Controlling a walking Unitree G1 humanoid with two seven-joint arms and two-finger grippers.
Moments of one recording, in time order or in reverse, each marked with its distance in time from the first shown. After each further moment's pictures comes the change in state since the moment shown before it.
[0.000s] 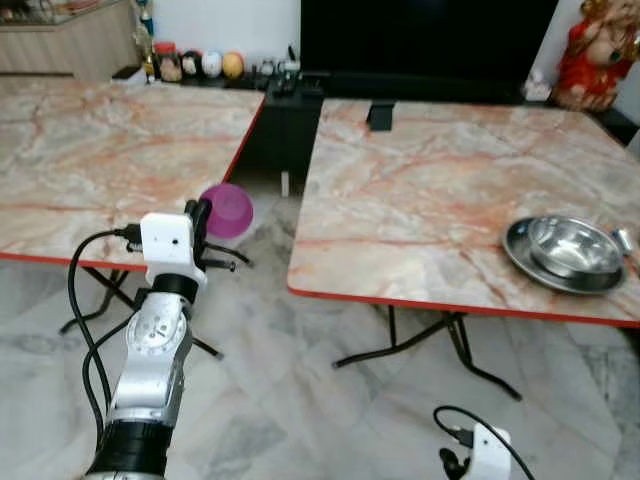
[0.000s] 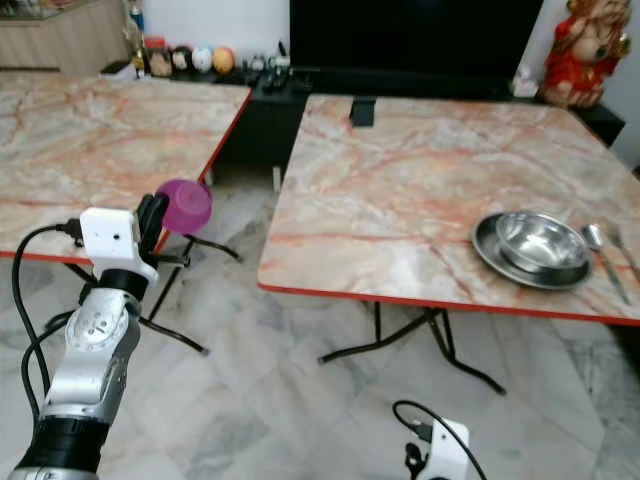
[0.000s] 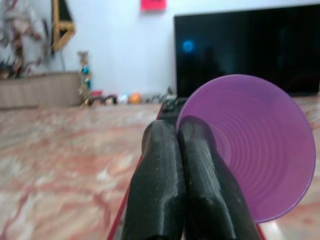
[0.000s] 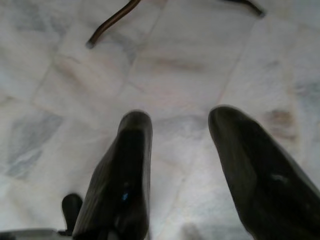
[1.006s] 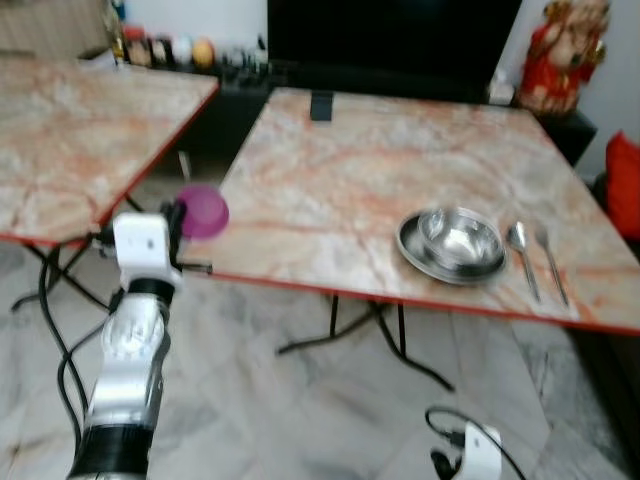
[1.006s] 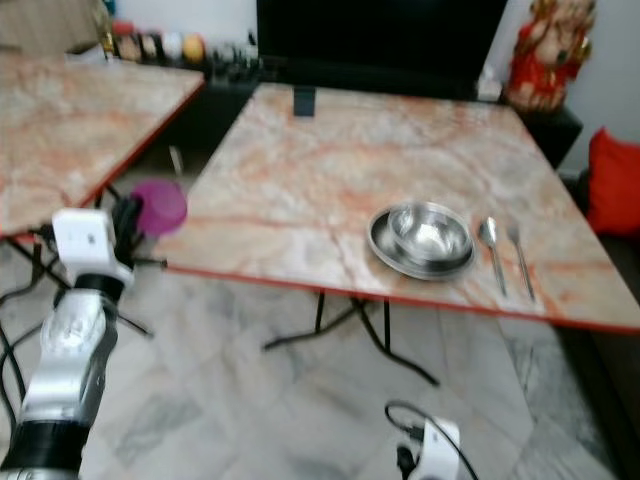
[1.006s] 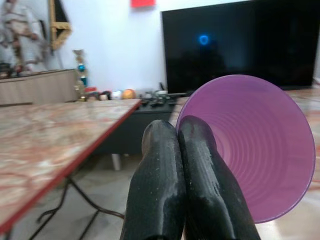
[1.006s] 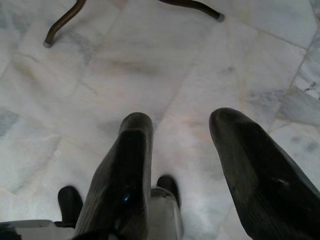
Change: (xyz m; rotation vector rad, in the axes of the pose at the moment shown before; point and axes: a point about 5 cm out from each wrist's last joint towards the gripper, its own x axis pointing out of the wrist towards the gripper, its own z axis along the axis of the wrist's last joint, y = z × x) left arm -0.003 0.016 -0.002 0.025 0.008 0.035; right arm 0.000 0.009 -0.005 -0.011 0.021 0.027
